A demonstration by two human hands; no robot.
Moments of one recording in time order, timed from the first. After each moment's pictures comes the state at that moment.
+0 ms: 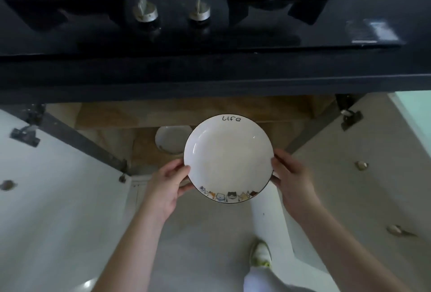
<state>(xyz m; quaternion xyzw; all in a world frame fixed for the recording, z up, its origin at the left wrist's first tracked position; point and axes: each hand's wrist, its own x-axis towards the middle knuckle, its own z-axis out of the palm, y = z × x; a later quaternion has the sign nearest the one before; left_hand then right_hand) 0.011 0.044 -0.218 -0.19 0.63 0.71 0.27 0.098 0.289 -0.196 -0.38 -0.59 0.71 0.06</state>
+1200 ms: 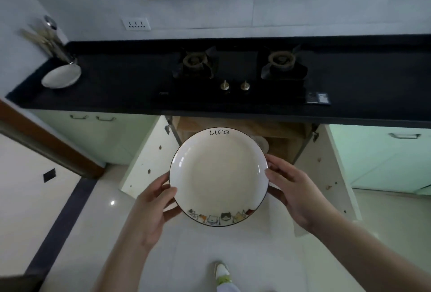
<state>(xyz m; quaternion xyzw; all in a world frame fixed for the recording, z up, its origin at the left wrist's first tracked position) 0.305 -0.121 0.174 -0.18 0.65 0.72 0.15 0.327 0.171 0.194 -0.15 -0.61 0.78 -0.10</state>
